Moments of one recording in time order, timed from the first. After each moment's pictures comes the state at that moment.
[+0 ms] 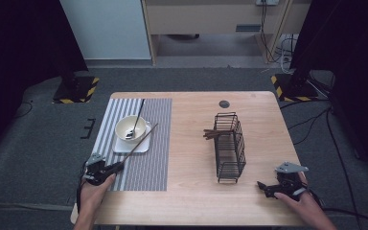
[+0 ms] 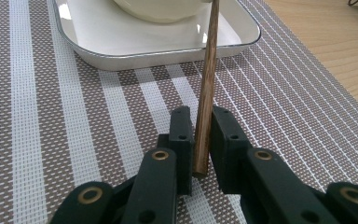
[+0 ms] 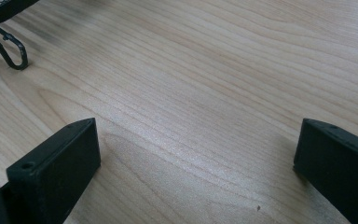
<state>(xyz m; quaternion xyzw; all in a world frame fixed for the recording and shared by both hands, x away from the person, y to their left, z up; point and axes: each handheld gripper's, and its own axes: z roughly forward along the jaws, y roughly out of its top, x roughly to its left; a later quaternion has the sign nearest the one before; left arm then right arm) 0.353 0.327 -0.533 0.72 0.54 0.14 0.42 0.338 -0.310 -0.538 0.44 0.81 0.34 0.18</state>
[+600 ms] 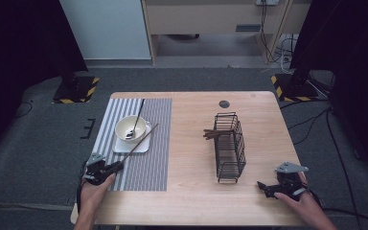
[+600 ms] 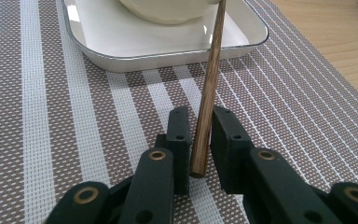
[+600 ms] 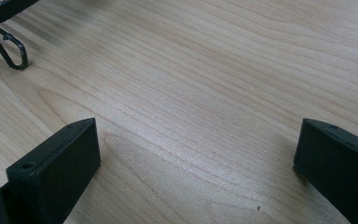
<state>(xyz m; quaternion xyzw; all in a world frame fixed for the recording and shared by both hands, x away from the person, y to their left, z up) 0.354 0.327 -0.533 0.72 0.54 0.15 0.41 0.338 -0.310 -0.538 0.44 0.81 0.34 0.18</state>
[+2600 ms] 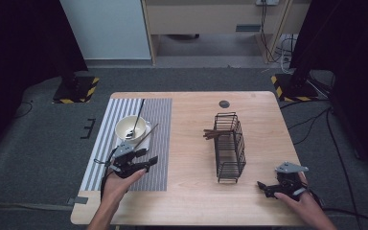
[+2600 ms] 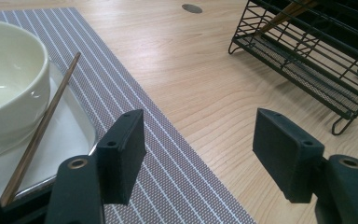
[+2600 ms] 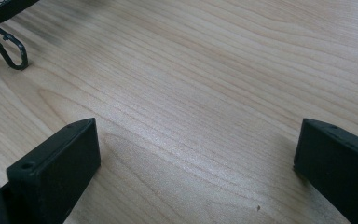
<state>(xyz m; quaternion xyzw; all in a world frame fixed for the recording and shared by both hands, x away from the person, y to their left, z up) 0.363 0.226 -0.477 0.75 0.42 0.14 0.49 0.338 -0.310 -0.538 0.44 0.81 0.34 0.18</state>
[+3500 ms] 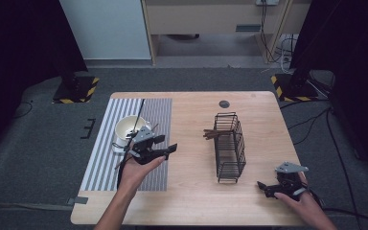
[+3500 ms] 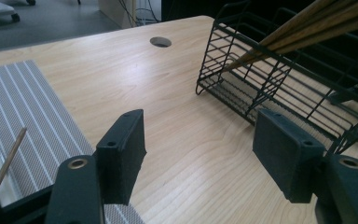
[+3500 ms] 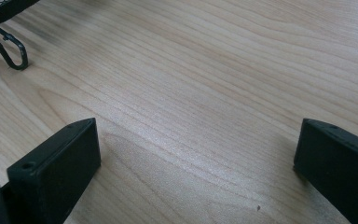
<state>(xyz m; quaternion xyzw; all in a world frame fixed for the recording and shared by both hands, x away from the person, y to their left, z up) 0.389 0.165 -0.431 0.76 0.38 0.14 0.51 0.338 -0.310 -0.538 0.44 0.81 0.34 0.18</state>
